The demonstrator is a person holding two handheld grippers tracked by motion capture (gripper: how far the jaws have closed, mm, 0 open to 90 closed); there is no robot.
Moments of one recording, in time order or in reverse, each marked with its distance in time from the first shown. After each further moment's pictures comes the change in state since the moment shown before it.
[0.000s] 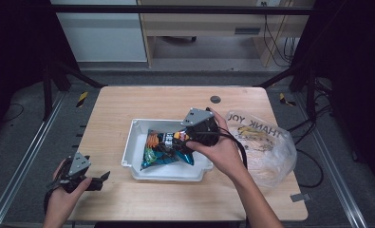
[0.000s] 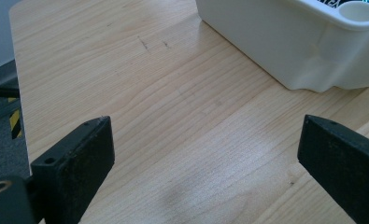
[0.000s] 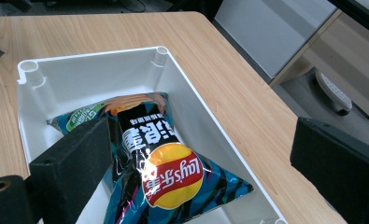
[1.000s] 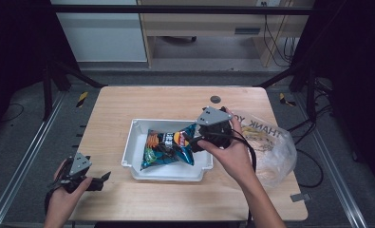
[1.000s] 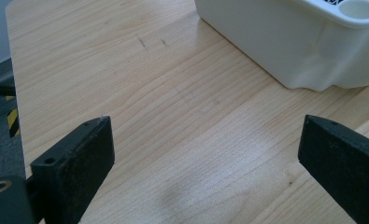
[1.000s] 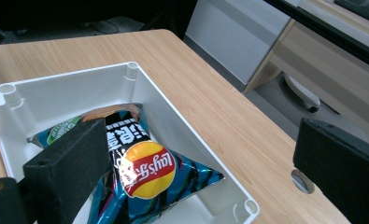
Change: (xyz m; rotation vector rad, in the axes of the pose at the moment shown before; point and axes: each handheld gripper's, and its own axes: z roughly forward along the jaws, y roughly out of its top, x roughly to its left) left arm -0.001 0.000 0.002 0.003 -0.003 -0.006; right arm -0.008 -0.010 -0.031 -0.076 -0.115 0.083
